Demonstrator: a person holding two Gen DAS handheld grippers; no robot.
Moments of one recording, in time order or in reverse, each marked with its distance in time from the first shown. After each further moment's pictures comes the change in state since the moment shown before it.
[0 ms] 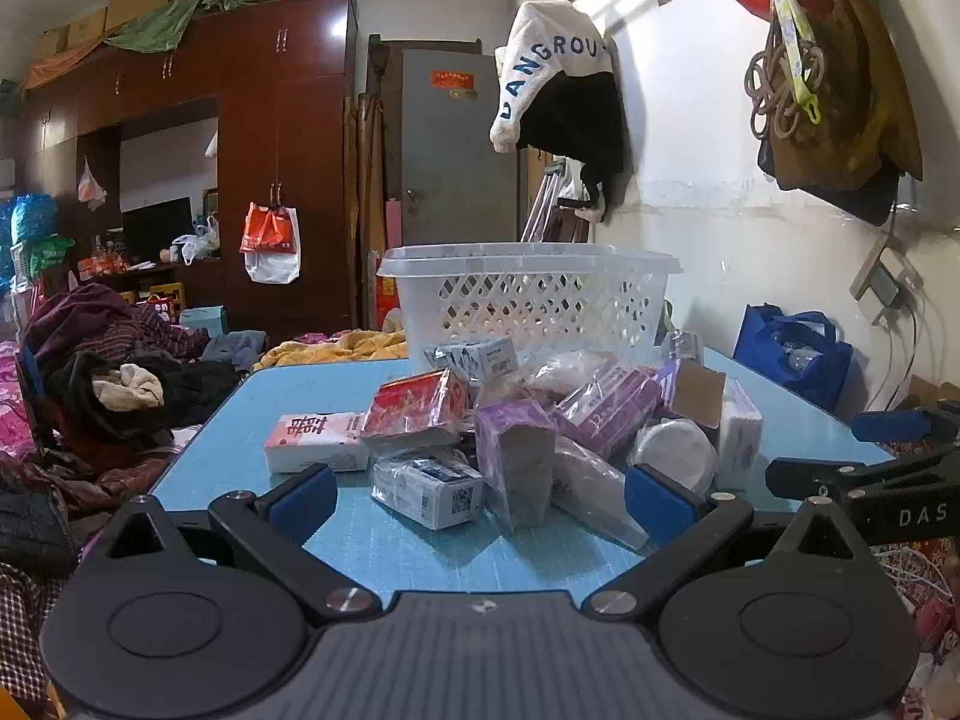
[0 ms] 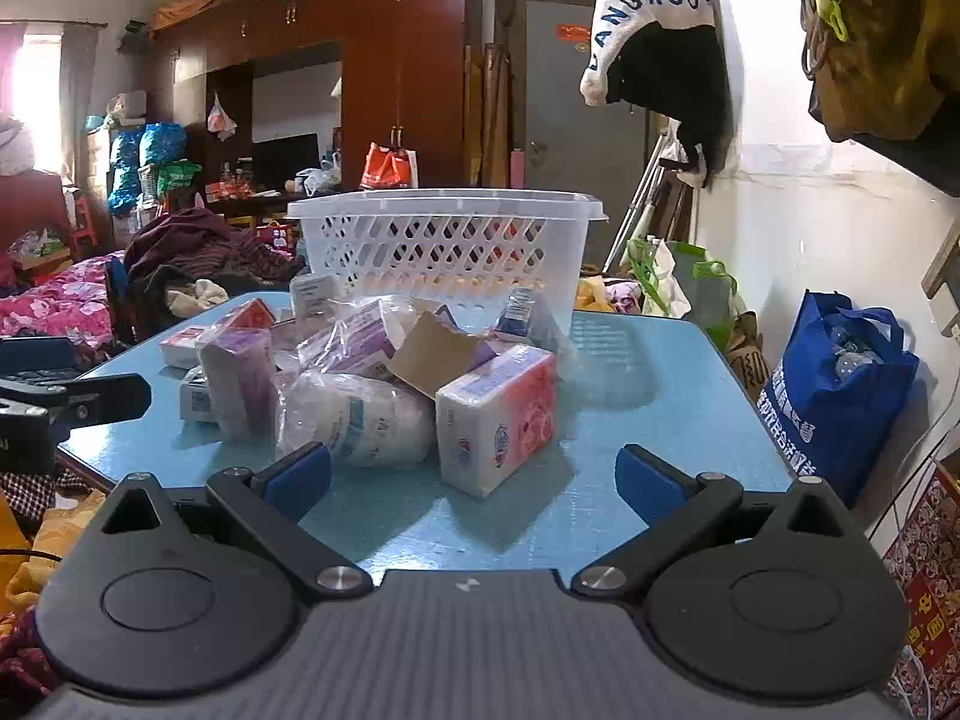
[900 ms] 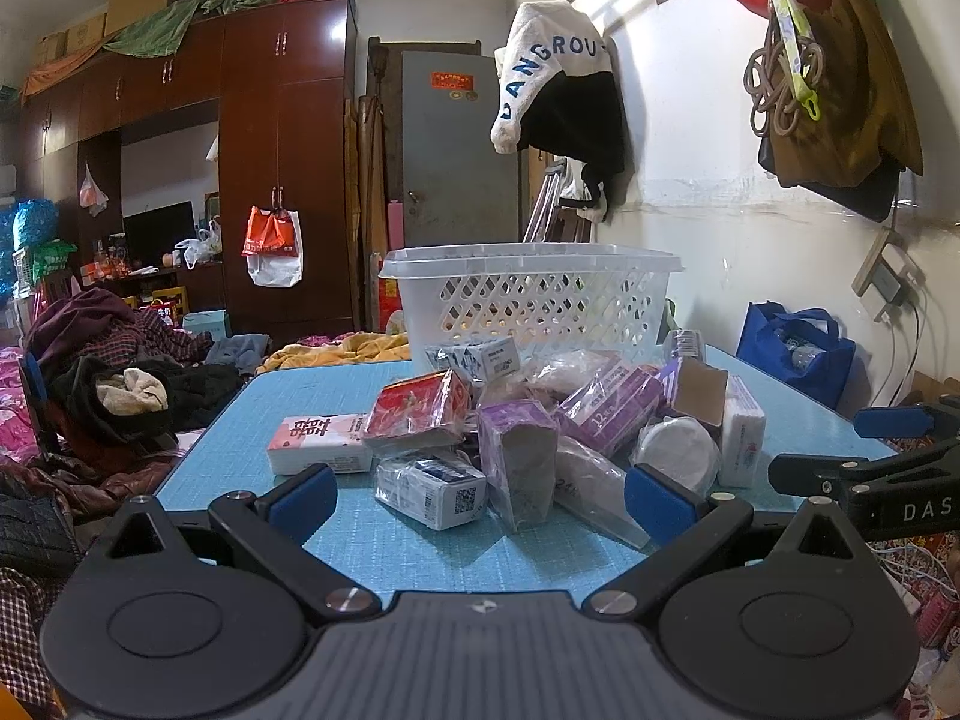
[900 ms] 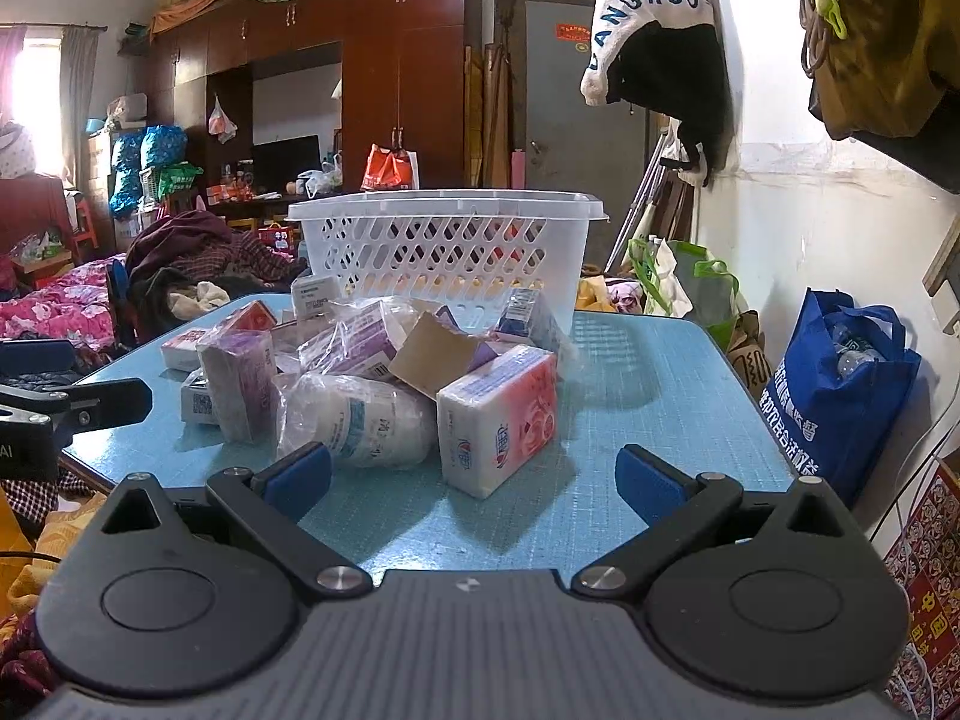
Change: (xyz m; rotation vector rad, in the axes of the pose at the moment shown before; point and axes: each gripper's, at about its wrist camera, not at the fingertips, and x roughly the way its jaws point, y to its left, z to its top) left arm -0.001 0.000 0.000 0.009 -0.003 0.006; right arm 0.001 0.001 -0.001 -0.002 -0.006 0.004
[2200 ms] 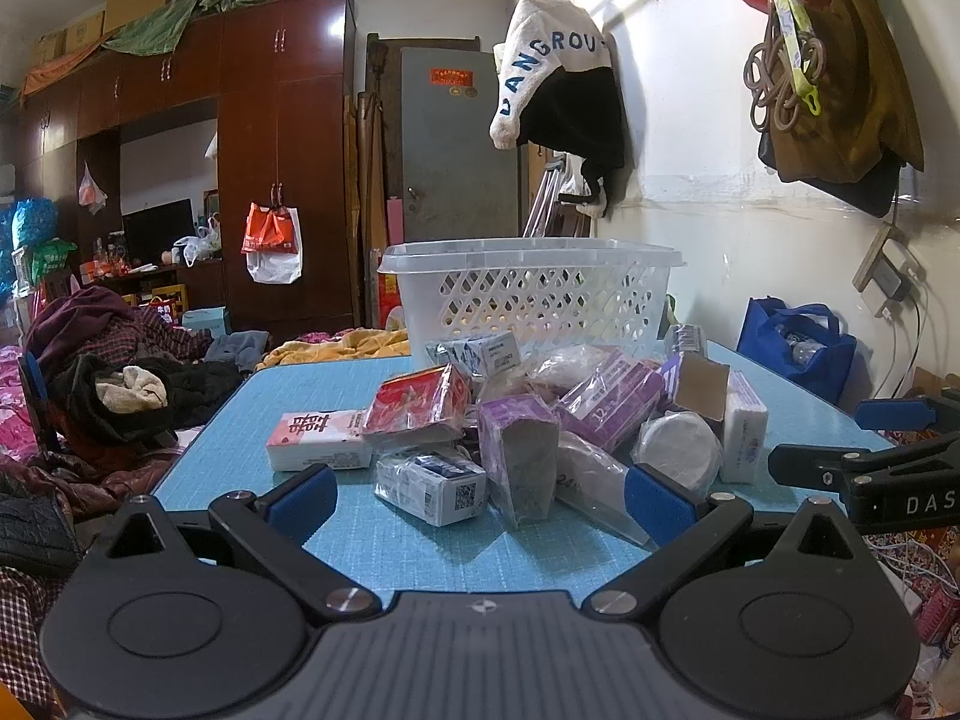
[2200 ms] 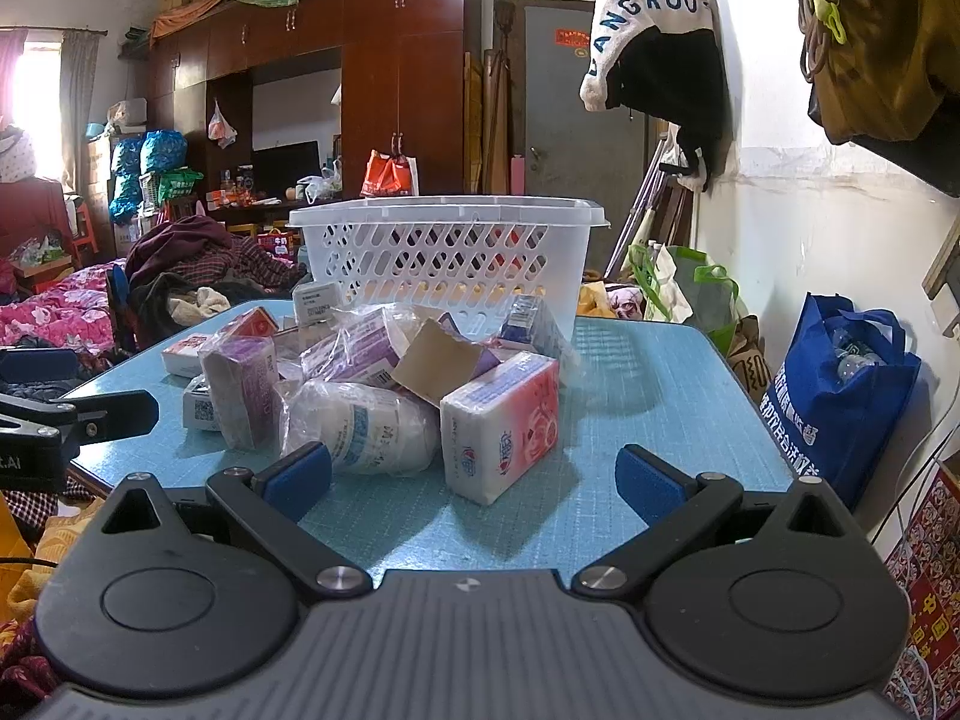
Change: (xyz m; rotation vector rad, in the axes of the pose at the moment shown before) left arm 0.002 0.000 -0.002 0.004 0.006 0.001; right arm -0.001 0.002 0.001 -0.001 -0.011 0.000
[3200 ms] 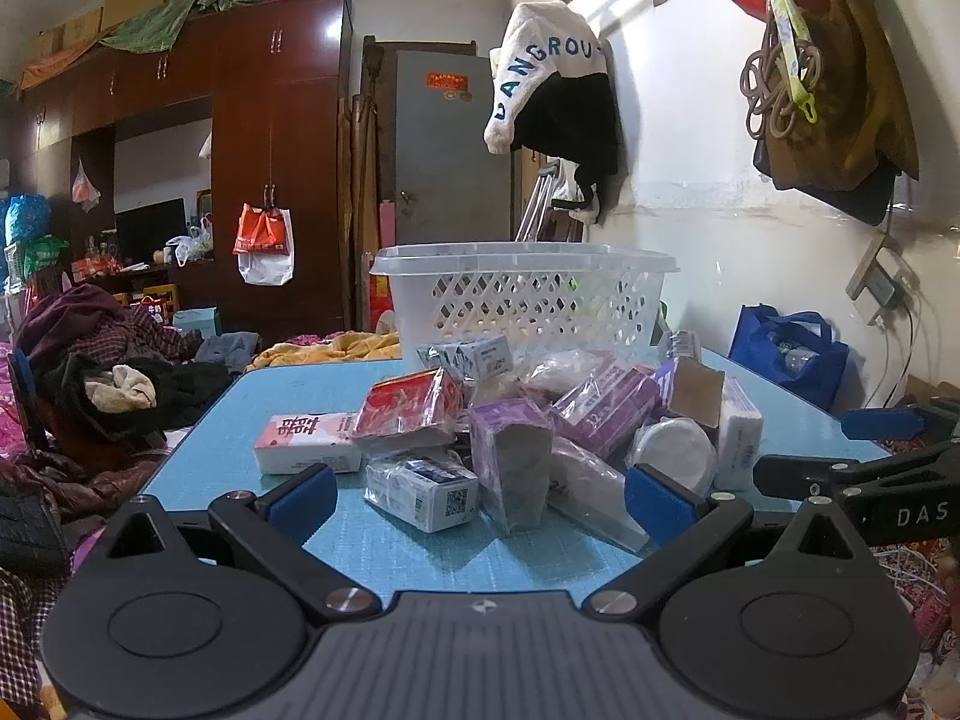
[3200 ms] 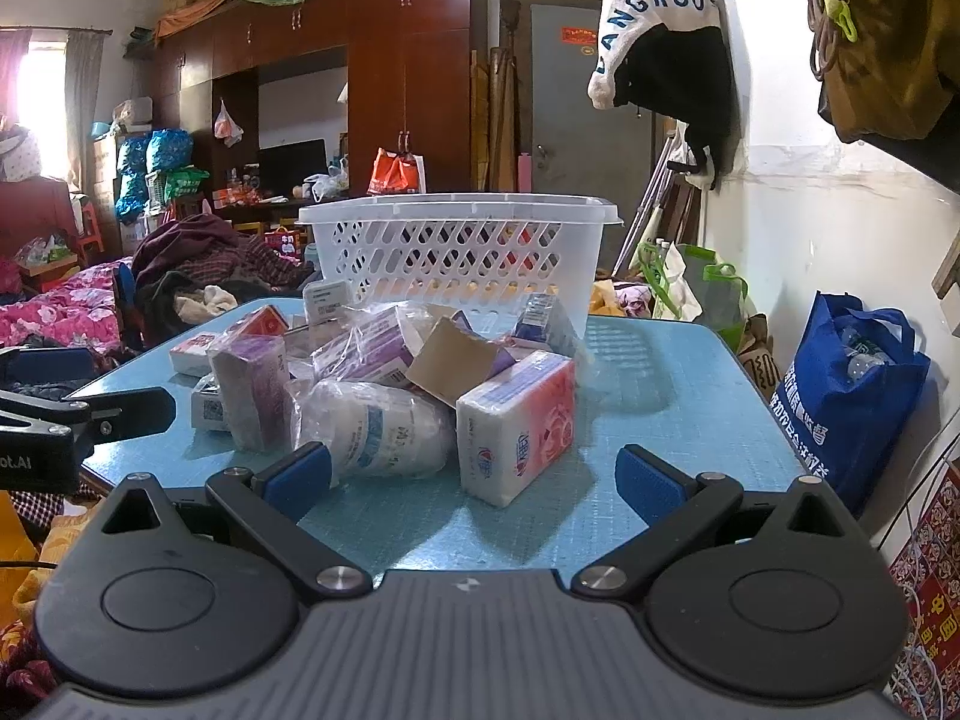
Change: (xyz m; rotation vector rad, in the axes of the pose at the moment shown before) left arm 0.003 0.000 0.001 -0.009 -0.007 -0.022; right arm 0.003 0.003 0.000 0.005 0.005 0.014
